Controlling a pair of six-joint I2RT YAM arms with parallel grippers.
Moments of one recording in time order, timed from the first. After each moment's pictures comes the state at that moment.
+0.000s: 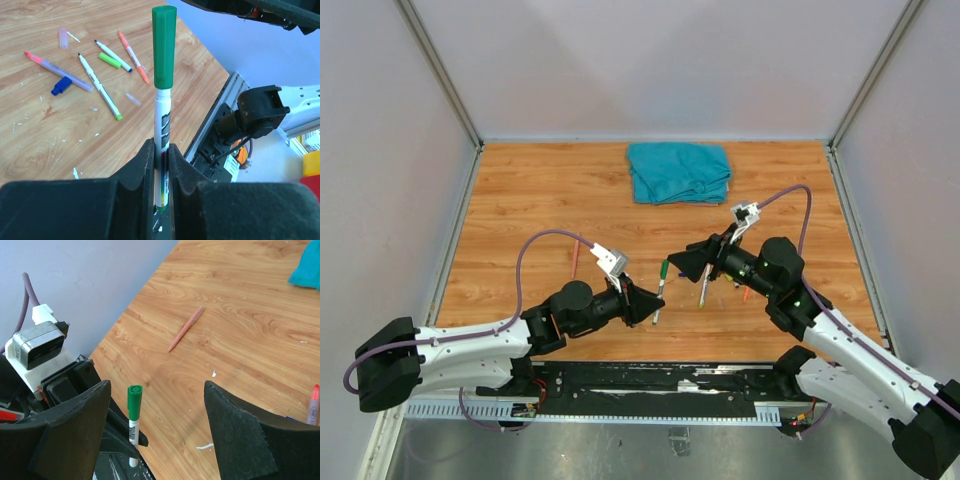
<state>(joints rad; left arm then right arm) -1.12 0.97 0.34 0.52 -0.07 -0.61 0.66 0.78 0.53 0.19 -0.26 0.58</state>
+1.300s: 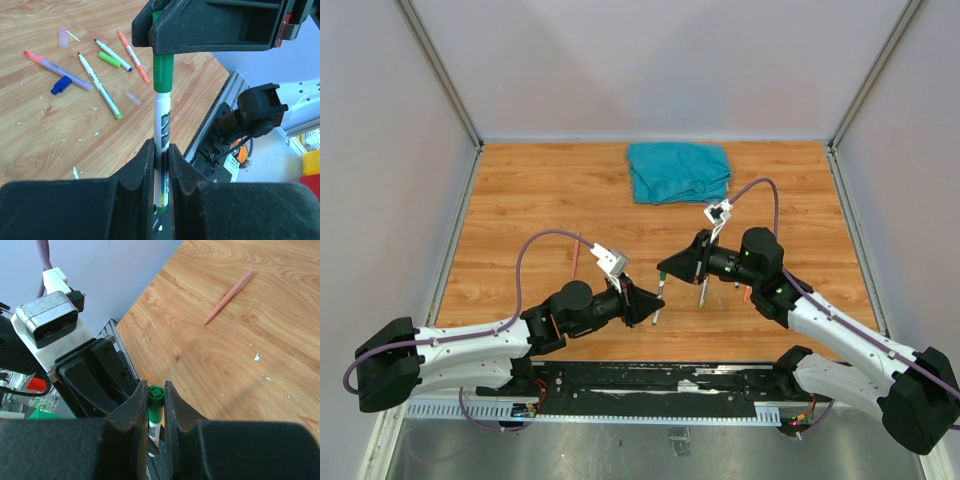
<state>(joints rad) -1.12 0.97 0.34 0.51 -0.07 -0.61 0.67 0.97 0.58 0.26 -0.50 0.63</state>
